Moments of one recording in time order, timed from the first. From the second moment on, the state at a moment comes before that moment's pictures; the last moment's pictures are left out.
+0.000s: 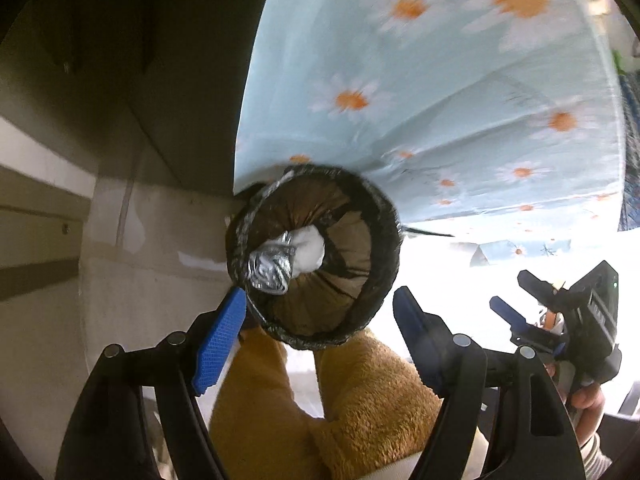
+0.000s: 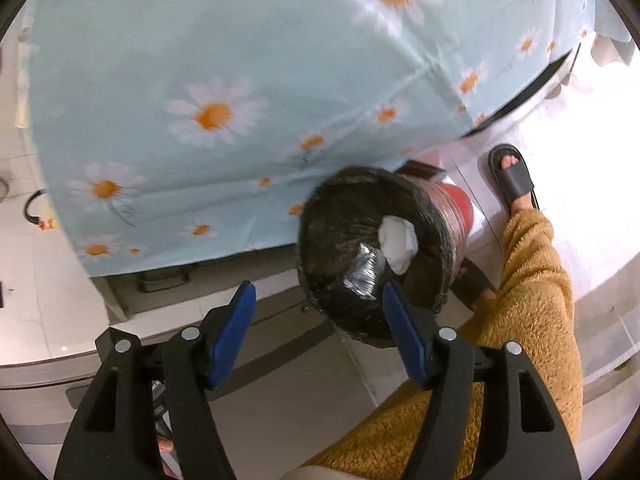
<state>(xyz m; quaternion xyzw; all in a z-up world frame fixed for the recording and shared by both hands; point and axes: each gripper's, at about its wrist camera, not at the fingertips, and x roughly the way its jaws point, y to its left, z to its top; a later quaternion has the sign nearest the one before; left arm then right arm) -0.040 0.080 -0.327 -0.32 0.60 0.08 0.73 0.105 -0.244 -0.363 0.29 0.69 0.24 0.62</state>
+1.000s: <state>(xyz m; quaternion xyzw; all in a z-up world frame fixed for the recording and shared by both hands) 0.055 0.044 -0.083 -0.21 0.43 0.03 0.88 0.213 -0.245 -0.076 0.11 0.42 0.38 0.82</state>
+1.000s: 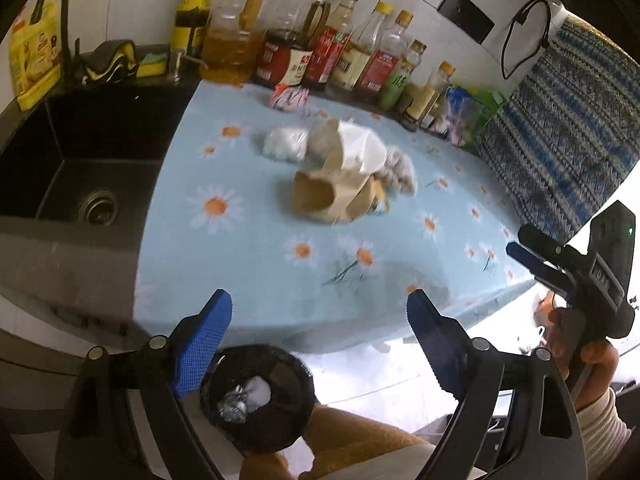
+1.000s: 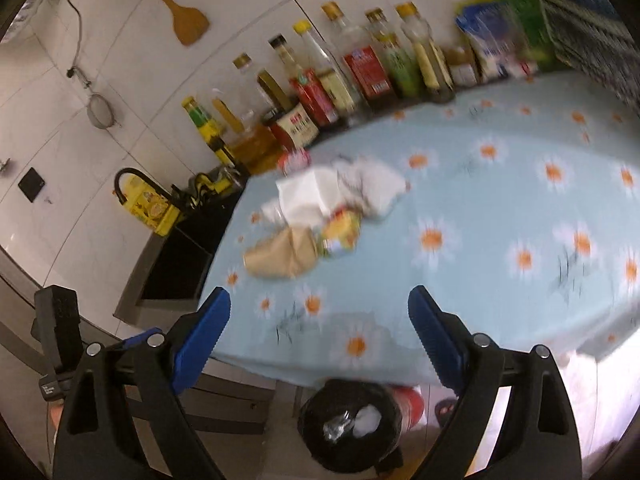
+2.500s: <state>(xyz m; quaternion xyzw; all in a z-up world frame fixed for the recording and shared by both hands) 0.244 0.011 -0.149 -0.18 0.53 0.20 0.81 0.382 -0.211 -0.111 0.06 0.42 0.52 0.74</state>
